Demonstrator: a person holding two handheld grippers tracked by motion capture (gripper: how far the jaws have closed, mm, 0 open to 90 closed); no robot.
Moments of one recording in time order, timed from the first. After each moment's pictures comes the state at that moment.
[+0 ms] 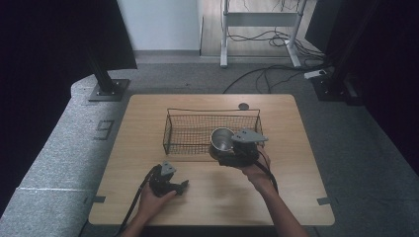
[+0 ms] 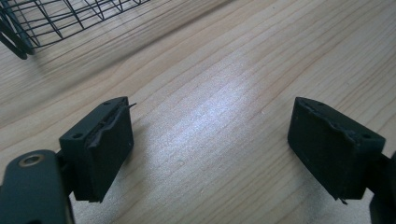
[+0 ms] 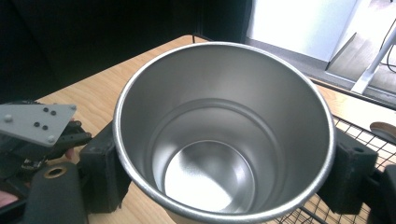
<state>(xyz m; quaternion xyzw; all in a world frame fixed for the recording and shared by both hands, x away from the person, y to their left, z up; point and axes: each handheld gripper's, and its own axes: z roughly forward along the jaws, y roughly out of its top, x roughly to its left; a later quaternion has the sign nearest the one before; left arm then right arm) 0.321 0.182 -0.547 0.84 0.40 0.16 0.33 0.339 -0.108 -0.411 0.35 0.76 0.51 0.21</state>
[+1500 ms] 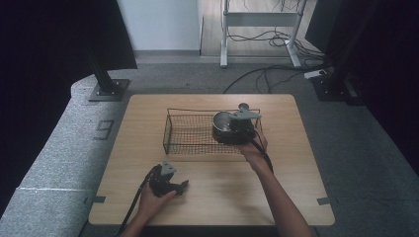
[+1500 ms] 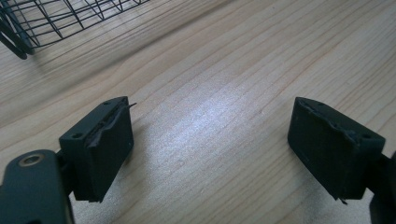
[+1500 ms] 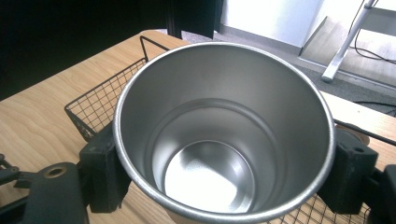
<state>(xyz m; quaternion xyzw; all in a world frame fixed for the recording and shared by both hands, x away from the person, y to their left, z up) 0.321 0.182 -0.547 0.84 0.40 0.15 0.33 0.402 -0.103 -0.405 0.40 0.76 0.47 0.23</state>
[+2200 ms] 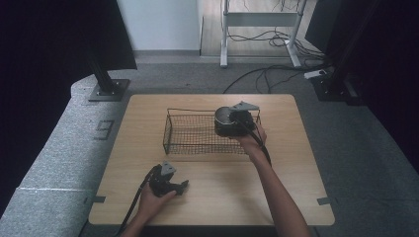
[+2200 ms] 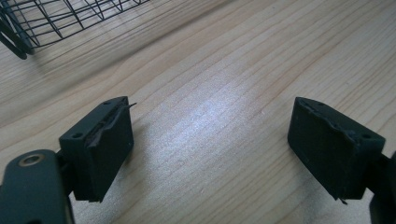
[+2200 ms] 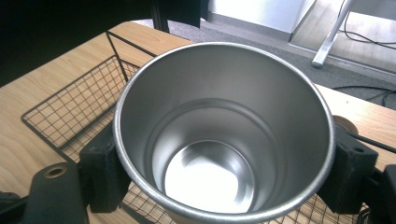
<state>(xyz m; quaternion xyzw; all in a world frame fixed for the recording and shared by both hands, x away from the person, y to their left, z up) 0.321 0.182 -0.547 0.84 0.40 0.15 0.33 0.435 -0.104 -0.411 0.43 0.76 0.44 0.23</state>
